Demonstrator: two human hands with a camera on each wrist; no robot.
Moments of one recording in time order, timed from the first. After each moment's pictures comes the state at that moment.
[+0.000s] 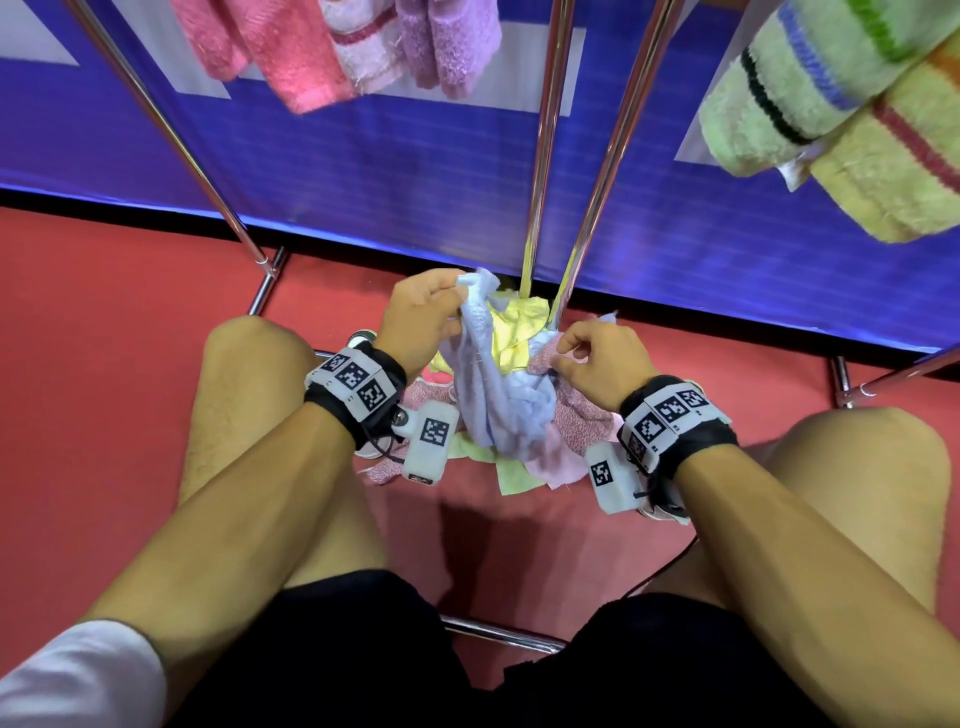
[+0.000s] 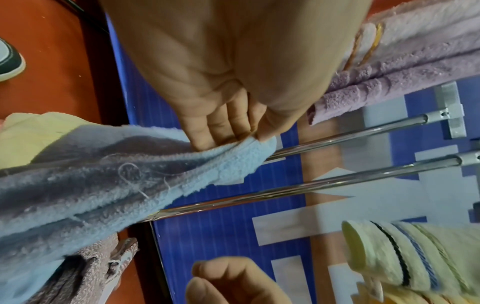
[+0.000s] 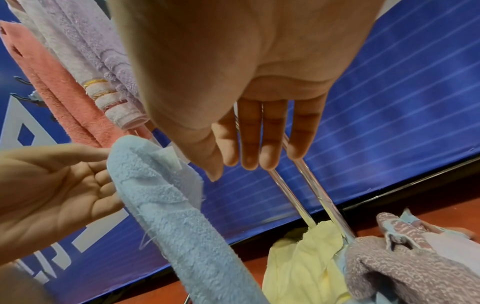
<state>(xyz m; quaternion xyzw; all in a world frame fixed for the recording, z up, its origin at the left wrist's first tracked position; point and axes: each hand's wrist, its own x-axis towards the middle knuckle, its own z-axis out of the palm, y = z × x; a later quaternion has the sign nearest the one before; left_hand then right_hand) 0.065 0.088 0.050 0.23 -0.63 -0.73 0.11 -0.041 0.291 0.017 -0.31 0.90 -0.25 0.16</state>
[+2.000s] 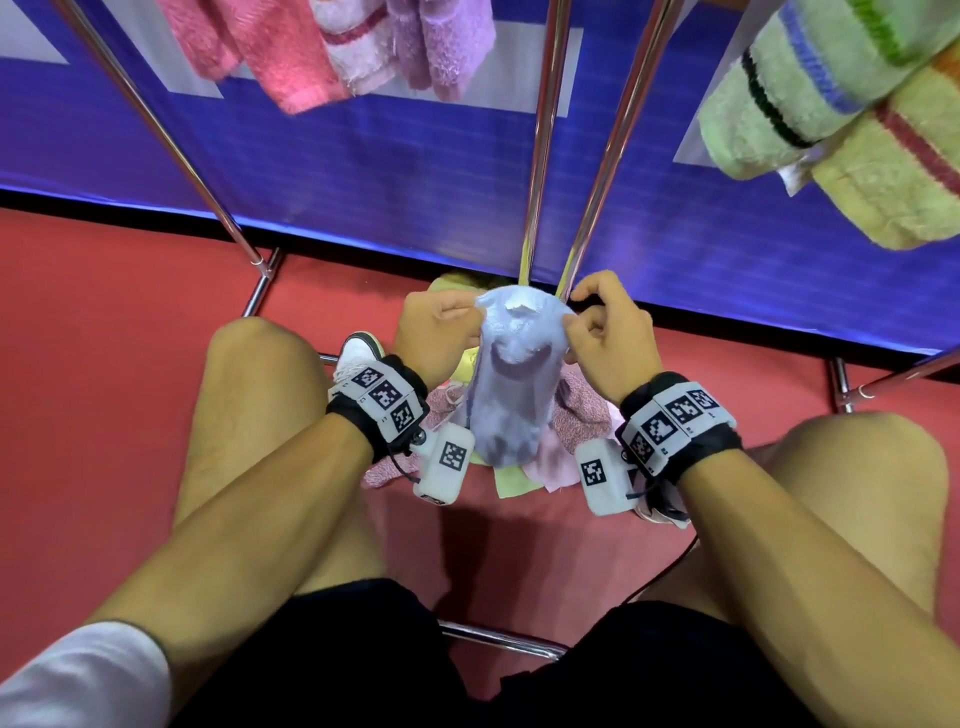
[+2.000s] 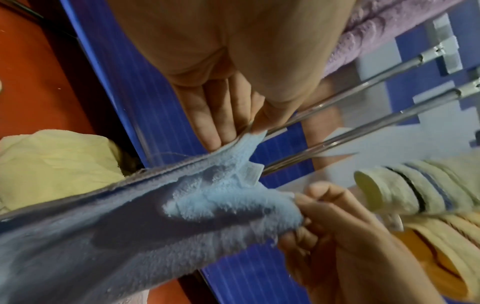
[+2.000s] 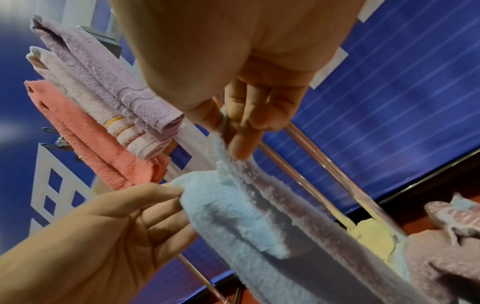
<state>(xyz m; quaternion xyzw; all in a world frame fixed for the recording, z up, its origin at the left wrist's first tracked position) 0.059 0.108 0.042 0.28 -0.69 -0.64 0.15 -0.038 0.286 0.037 -0.27 0.84 -0.47 0.09</state>
